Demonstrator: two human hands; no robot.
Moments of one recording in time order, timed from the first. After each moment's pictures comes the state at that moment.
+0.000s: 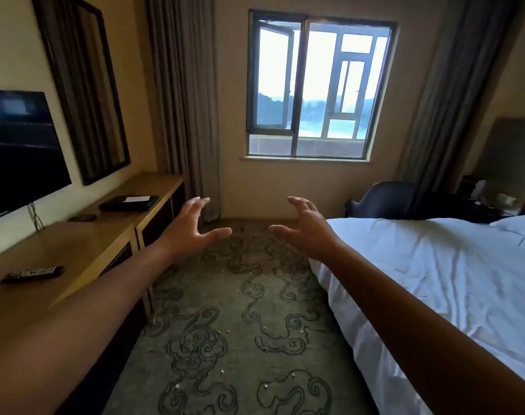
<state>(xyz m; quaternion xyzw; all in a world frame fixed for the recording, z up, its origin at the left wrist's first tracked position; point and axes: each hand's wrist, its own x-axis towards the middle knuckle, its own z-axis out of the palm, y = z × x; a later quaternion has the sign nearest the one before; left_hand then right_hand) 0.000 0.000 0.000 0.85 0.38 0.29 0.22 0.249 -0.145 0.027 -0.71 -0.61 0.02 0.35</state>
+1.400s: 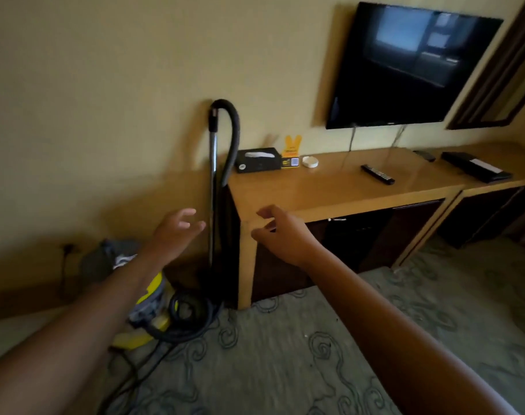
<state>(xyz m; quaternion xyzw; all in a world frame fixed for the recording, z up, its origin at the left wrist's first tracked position) -0.474 -0.445 -0.176 0.23 0.82 0.49 0.19 -0.267 -0.278 -0.096 -0.22 -0.91 0.34 0.11</state>
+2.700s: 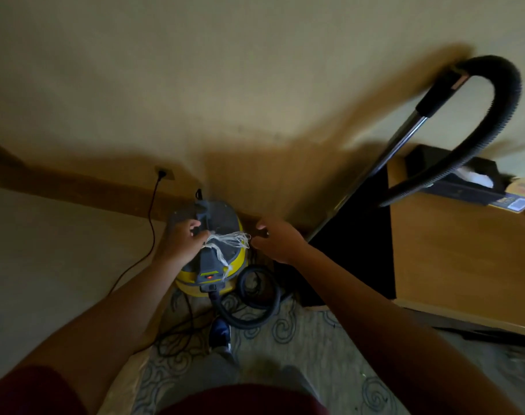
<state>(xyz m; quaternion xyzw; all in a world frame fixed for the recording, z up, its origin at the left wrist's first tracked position) -0.856 -0.558 -0.394 -0.08 0.88 0.41 0.22 -0.796 -0.327 -0.316 -0.08 -0.93 0.32 -0.18</state>
